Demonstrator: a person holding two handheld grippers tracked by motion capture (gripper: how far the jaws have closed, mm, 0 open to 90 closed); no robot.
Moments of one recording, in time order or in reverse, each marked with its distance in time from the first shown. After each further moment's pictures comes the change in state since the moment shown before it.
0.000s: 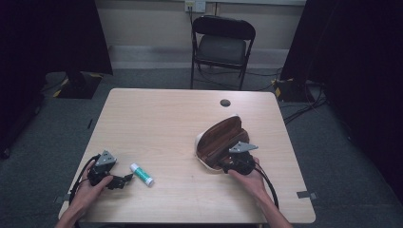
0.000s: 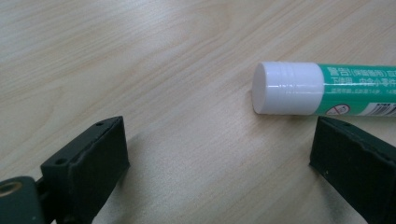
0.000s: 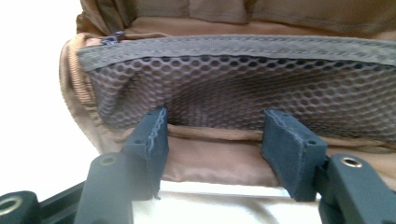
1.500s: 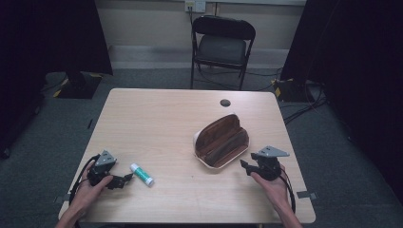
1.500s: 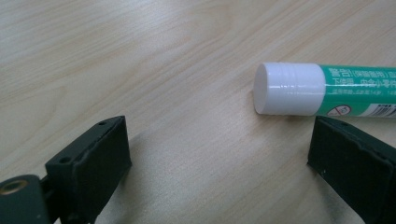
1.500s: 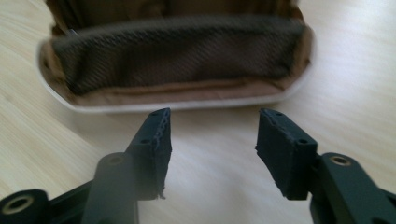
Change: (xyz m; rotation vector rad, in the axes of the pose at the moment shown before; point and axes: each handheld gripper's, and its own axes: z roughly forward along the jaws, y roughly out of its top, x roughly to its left) left arm 0.000 0.000 -0.001 -0.004 0.007 0.001; right arm -0.027 -0.021 -0.067 -0.078 -0.107 0.097
